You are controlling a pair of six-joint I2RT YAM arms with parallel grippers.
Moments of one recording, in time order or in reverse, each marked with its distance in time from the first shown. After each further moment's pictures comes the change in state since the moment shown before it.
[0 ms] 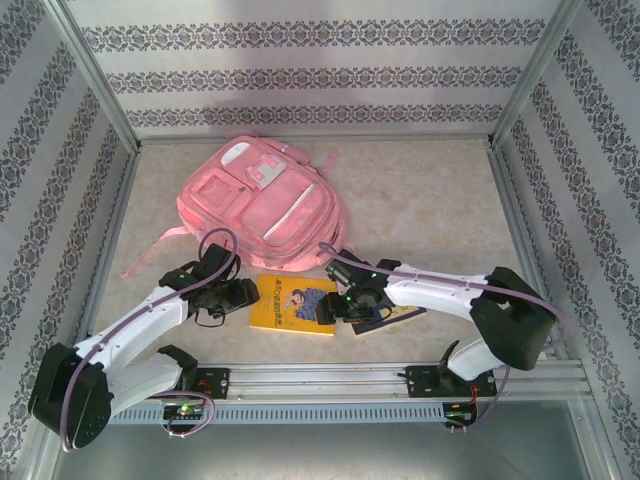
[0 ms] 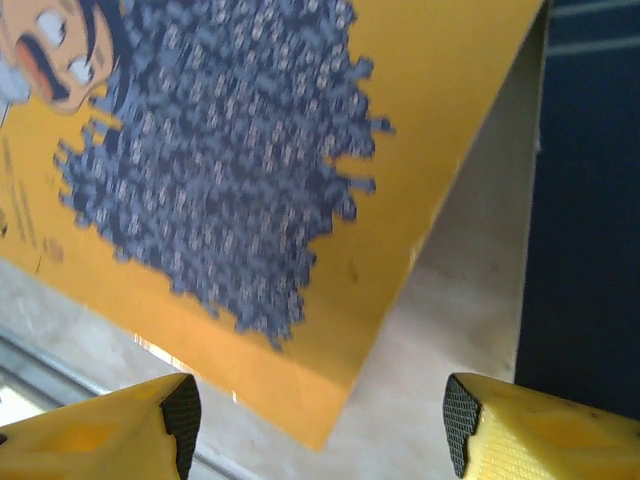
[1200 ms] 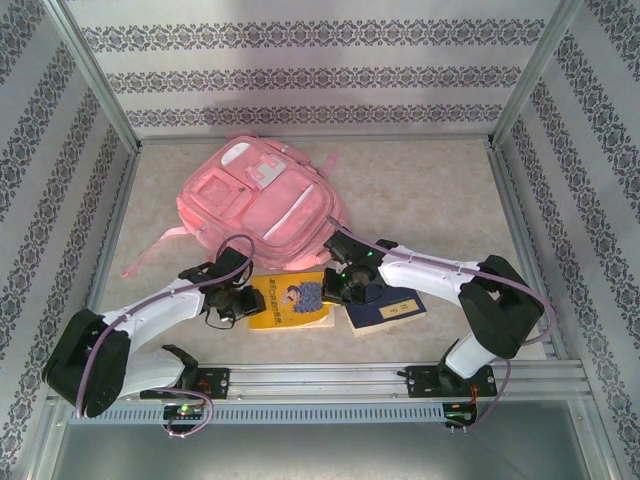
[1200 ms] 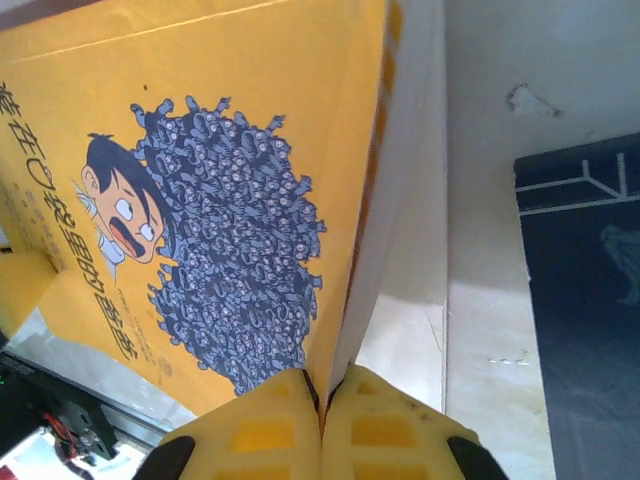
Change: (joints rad) left arm -0.053 0.146 -0.019 0.094 0.105 0.018; right arm -0.091 0.062 0.143 -0.042 -0.047 0.158
